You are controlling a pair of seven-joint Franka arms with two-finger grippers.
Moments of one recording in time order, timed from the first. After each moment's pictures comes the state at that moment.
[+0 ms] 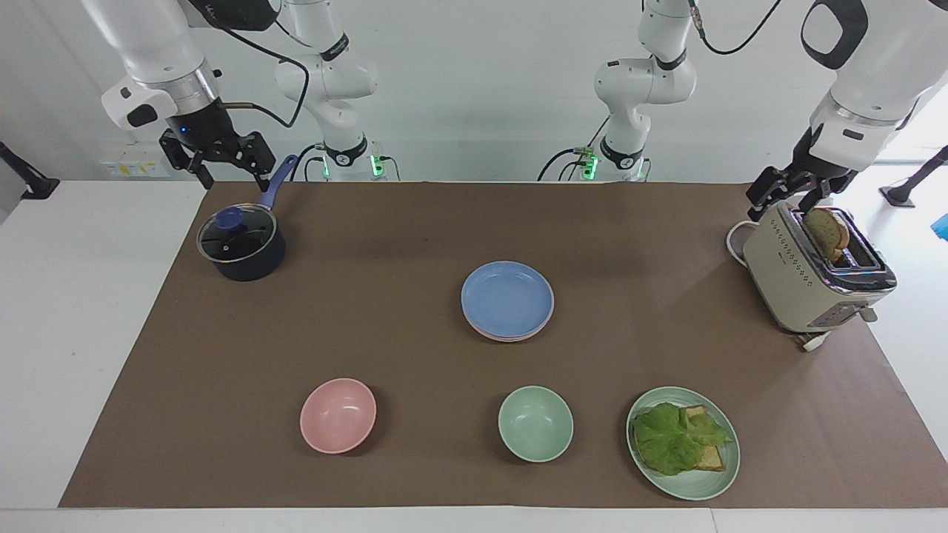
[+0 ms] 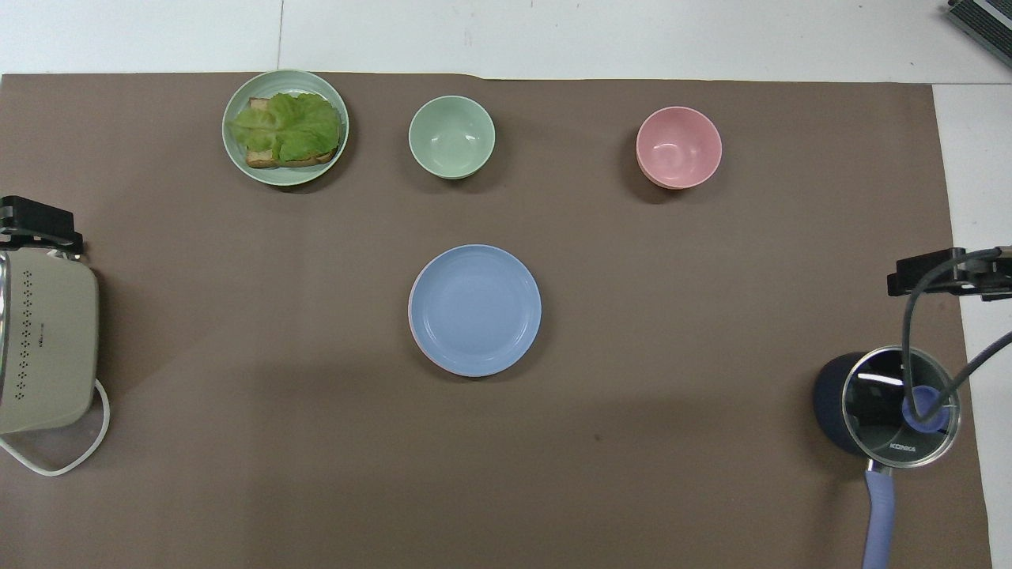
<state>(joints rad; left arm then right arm) -0.07 0.02 0.09 -1.56 0.01 1.59 -0.10 0.07 -0.08 -0.11 -1.65 -0.01 1.56 0.04</state>
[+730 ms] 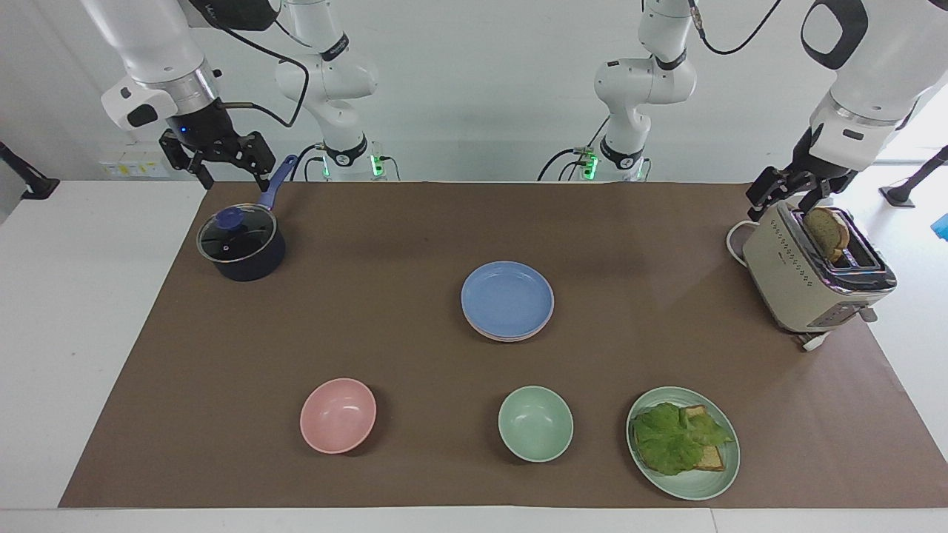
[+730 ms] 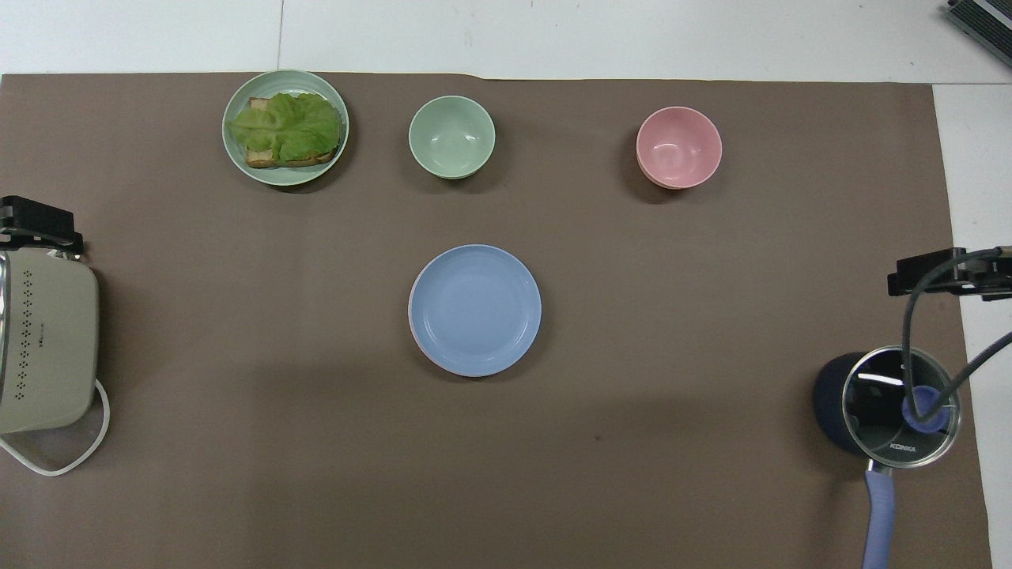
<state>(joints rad) -0.07 0.02 0.09 -1.56 0.01 1.59 -0.10 0.07 -0.08 -0.11 -1.65 -0.01 1.56 0.02</state>
